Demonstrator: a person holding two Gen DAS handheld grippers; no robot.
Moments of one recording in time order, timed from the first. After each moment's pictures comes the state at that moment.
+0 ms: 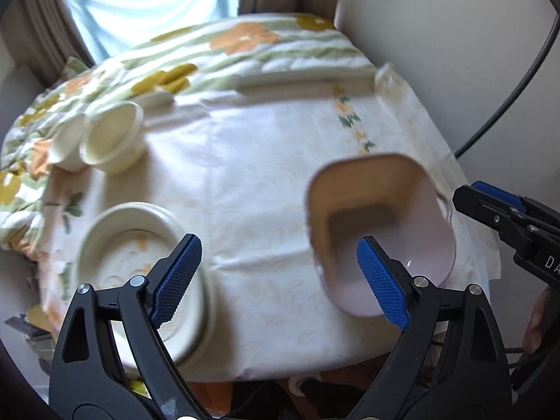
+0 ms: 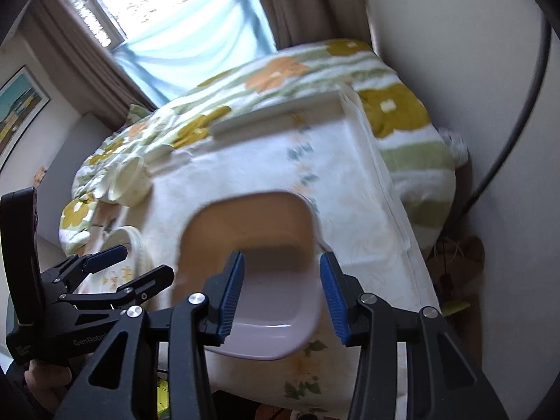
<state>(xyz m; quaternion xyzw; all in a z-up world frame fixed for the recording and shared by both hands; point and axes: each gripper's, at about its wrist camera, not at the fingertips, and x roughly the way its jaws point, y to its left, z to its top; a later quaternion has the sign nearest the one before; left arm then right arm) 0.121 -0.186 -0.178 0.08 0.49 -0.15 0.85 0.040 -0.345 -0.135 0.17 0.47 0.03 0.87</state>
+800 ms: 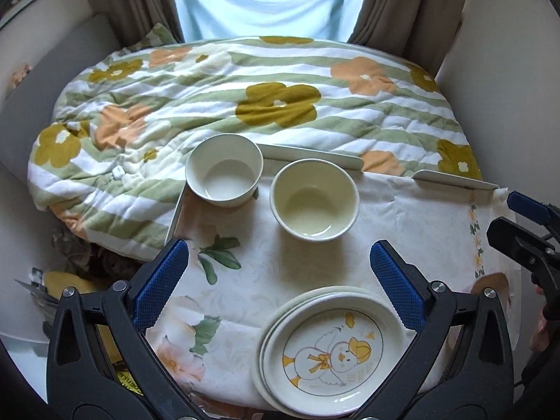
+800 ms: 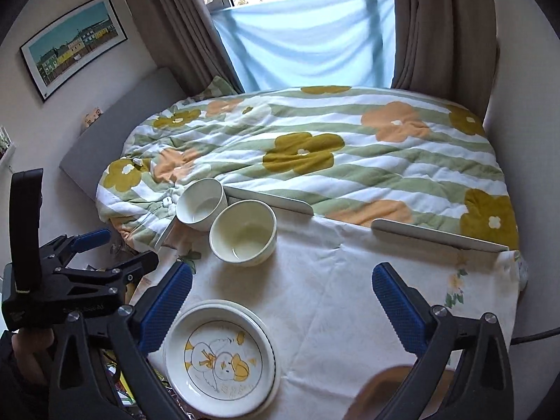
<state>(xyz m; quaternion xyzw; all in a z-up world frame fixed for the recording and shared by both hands) 0.273 0.042 -0.125 0.00 0.51 -0.02 0.86 0.222 -0.157 -0.076 0.06 0.48 0.16 0.86</state>
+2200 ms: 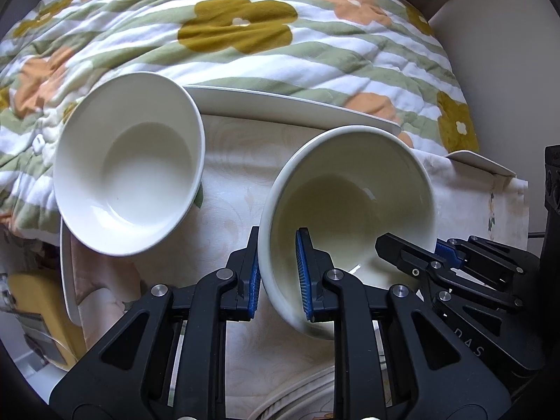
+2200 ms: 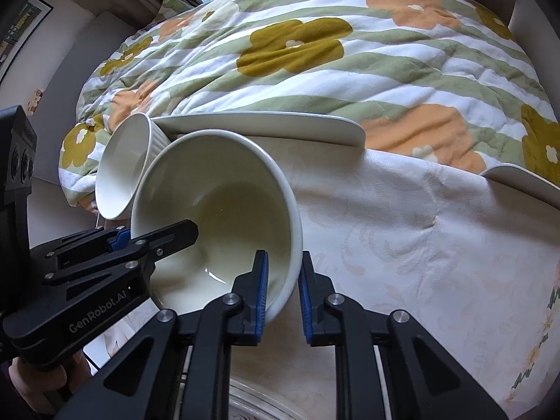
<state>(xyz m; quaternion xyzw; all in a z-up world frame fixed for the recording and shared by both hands) 0.395 0.032 -0.262 -0.04 0.63 -0.11 0.77 0.329 -0.094 -0.228 0.10 0.64 0.12 0.75</state>
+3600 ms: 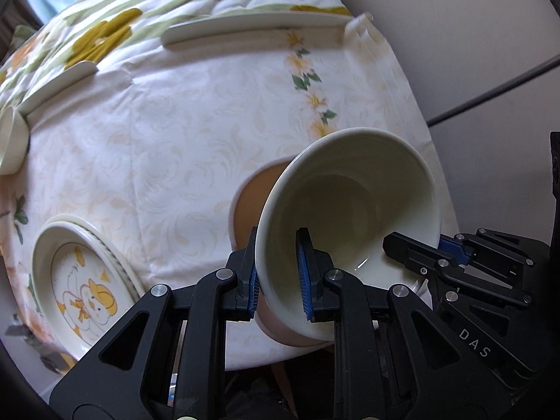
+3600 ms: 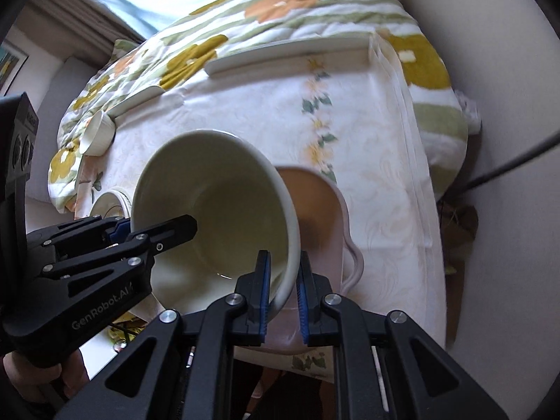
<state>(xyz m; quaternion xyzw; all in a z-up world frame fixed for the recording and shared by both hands) 0.179 -0.255 -0.217 0.08 0.64 -0.23 0.73 0.091 -0.343 -0.168 0.16 0.63 0.02 0.76</state>
